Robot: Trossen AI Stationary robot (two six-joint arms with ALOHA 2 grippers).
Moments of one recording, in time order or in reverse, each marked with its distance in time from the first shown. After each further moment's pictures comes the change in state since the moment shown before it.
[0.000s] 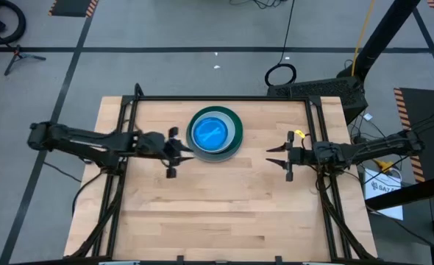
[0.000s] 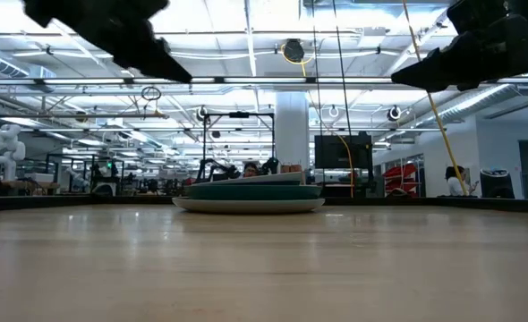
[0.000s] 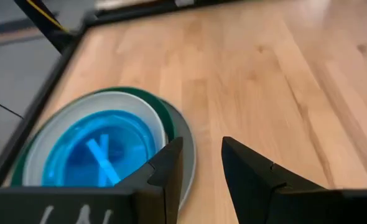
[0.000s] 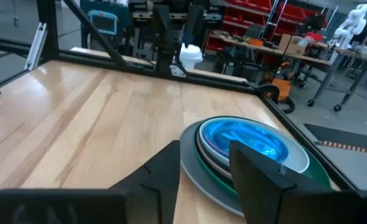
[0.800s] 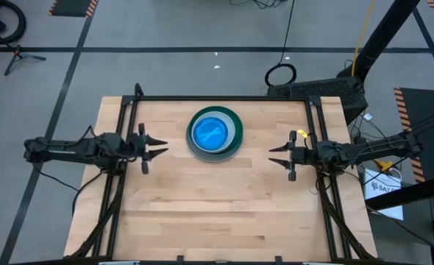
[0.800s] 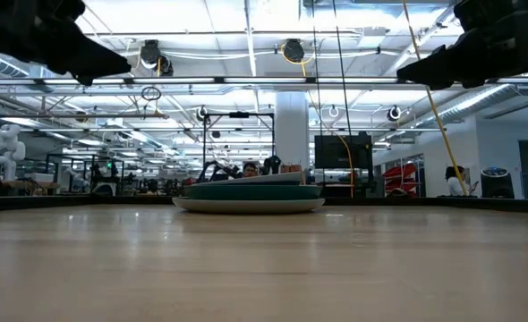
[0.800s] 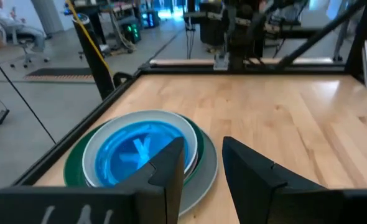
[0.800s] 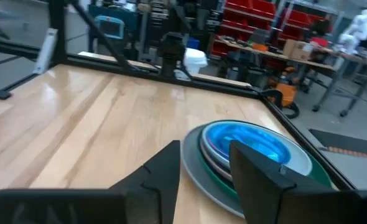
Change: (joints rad) left arm -0.005 -0.722 -0.370 -0.011 -0.113 -0.103; right arm 0.000 -0.081 -0.006 -0.058 -0.019 -0.006
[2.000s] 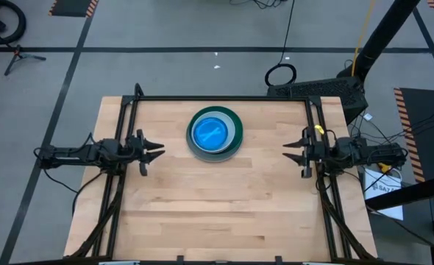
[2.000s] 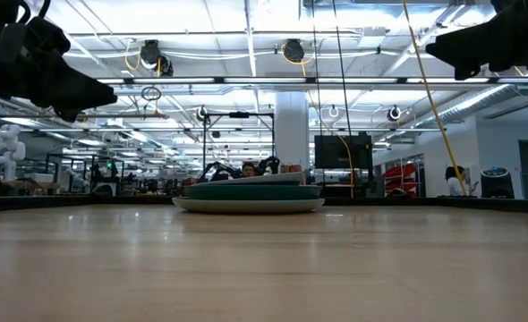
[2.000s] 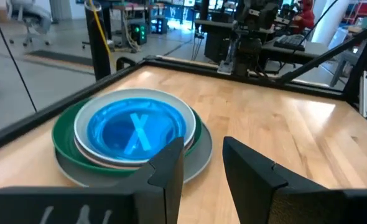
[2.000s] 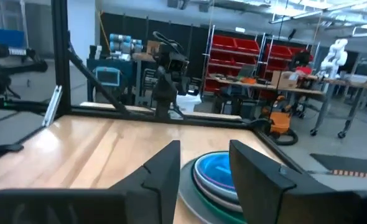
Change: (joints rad) left arm -0.002 -0.335 -0.216 -0.056 -0.026 -0.181; right arm 0.000 -0.454 -0.004 -0.280 -0.002 0.037
